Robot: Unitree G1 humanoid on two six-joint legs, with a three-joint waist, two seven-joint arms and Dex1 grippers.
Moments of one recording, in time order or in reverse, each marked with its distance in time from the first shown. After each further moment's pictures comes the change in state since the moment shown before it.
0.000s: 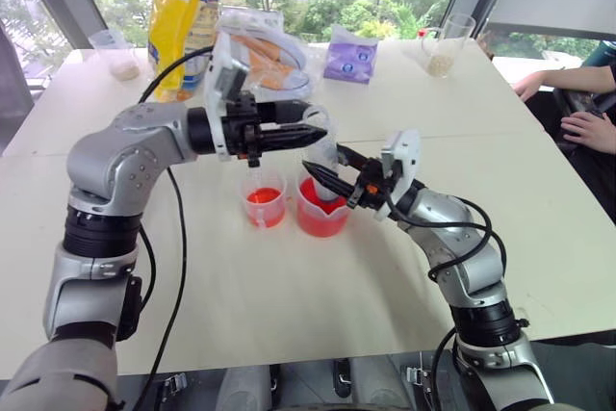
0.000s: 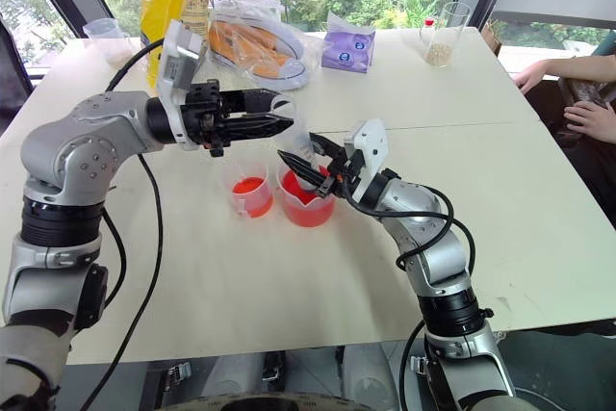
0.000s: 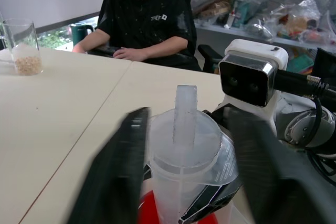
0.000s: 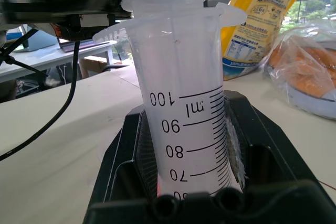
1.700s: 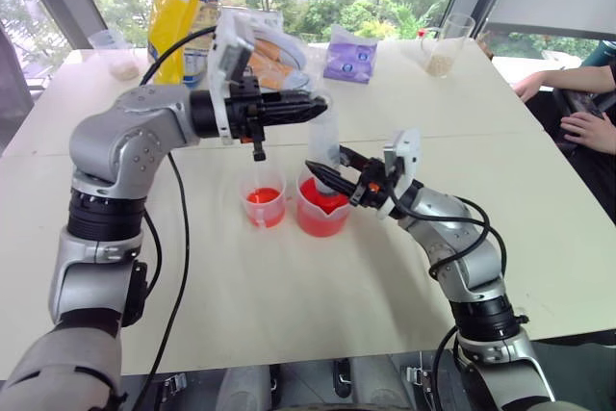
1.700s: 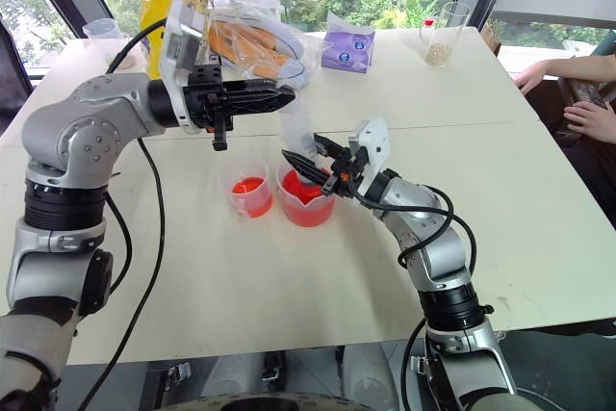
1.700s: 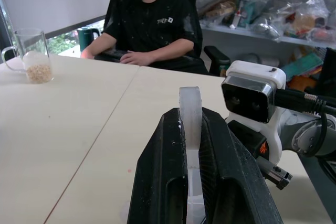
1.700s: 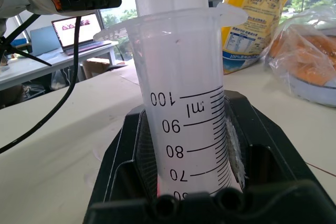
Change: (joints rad) left arm -0.087 -0.015 -0.002 0.072 0.042 -0.005 -0.002; right arm -0.021 -0.007 -0.002 0.064 0.035 0.017 0.025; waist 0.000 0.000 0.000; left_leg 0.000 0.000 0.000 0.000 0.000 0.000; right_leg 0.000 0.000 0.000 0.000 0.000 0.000
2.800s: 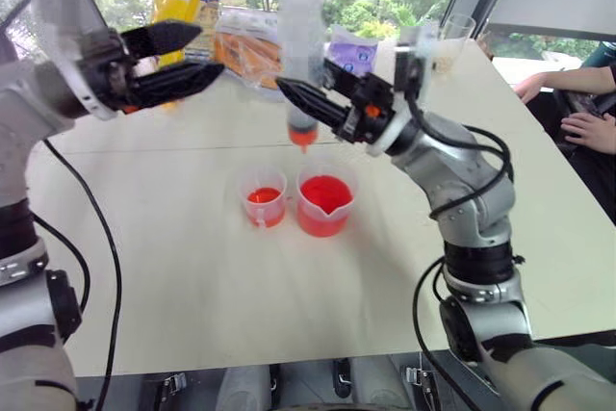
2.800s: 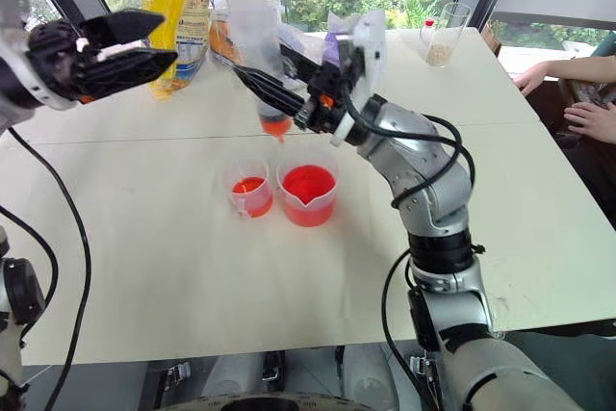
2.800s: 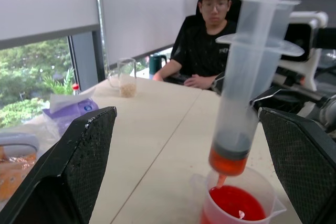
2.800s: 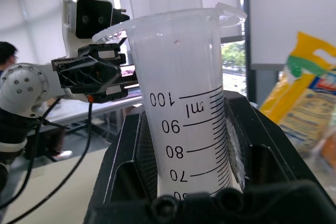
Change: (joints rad) left arm 0.095 0.295 0.358 -0.008 -0.161 0.078 -0.012; right arm -0.394 0.102 -0.053 0.034 0.172 0.166 -0.029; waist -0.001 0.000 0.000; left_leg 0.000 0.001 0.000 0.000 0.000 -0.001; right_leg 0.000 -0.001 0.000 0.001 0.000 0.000
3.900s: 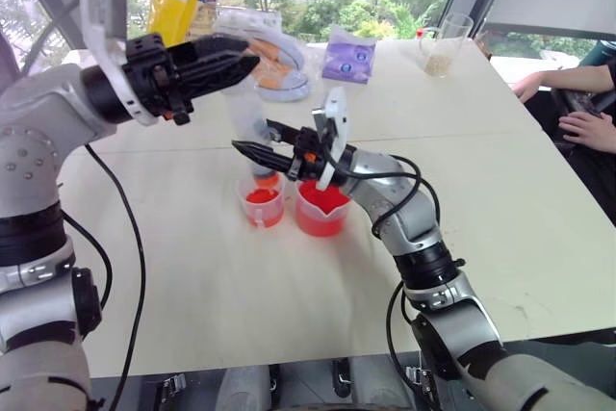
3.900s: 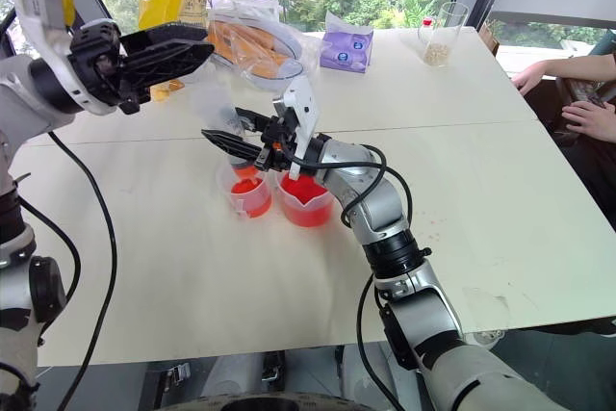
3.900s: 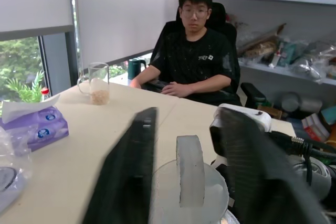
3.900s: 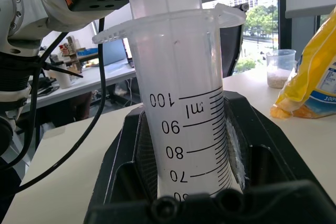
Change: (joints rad) left arm -0.013 -0.100 -0.081 -0.117 -0.106 0.057 0.171; right arm 0.081 0.113 0.150 0.234 -0.182 -0.191 0.119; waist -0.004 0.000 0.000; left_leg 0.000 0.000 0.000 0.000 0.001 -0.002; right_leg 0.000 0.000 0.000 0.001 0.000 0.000
